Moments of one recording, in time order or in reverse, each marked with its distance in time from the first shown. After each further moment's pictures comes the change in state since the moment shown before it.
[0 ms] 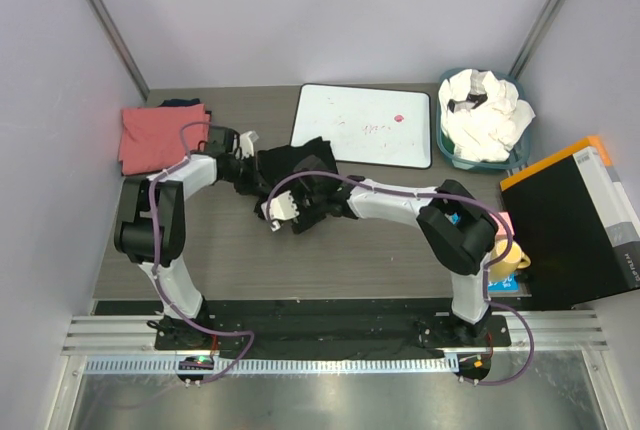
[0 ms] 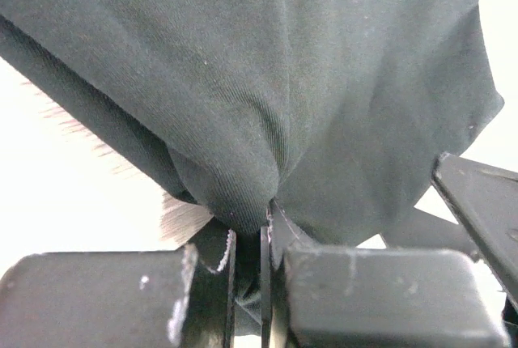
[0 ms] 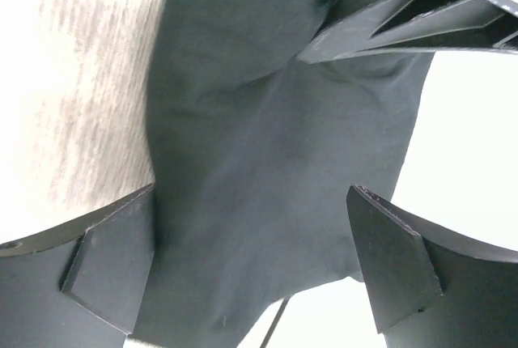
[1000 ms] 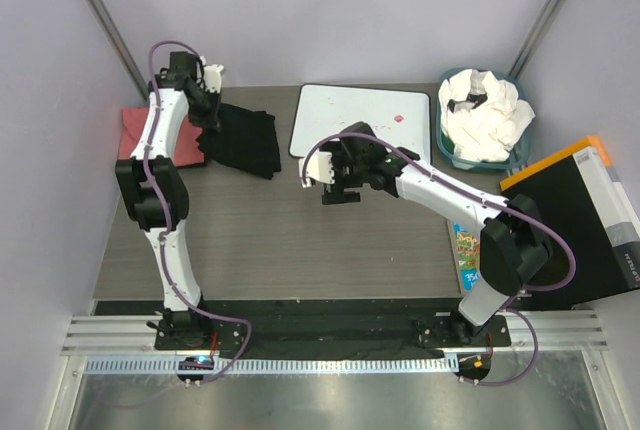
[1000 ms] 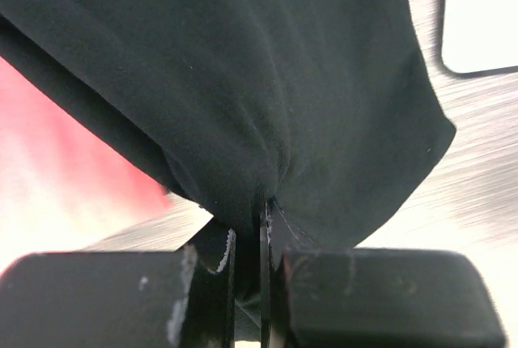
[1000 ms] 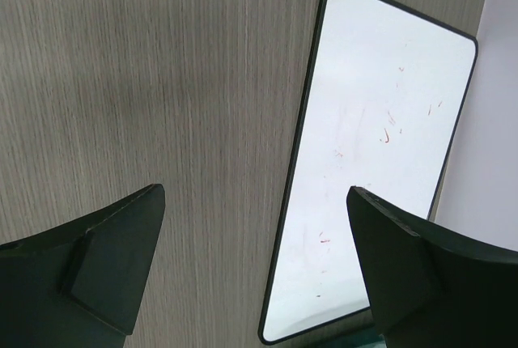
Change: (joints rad) left arm 0.146 0.321 0.951 -0.597 -0.307 0.464; right arm -0.182 -0.290 0.011 -0.306 -0.031 0.197
